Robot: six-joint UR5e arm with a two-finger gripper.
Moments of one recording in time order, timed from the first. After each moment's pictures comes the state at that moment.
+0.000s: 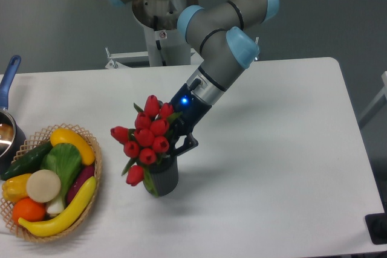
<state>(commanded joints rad) 2.57 -1.81 -1.90 -0.81 0.60 1.32</state>
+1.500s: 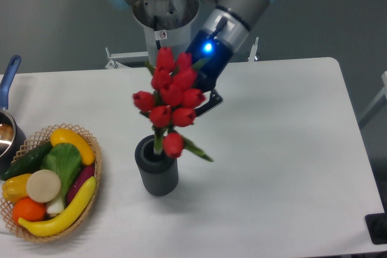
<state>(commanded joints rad) 2.70 -1.65 -1.76 -0.81 0.44 0.85</state>
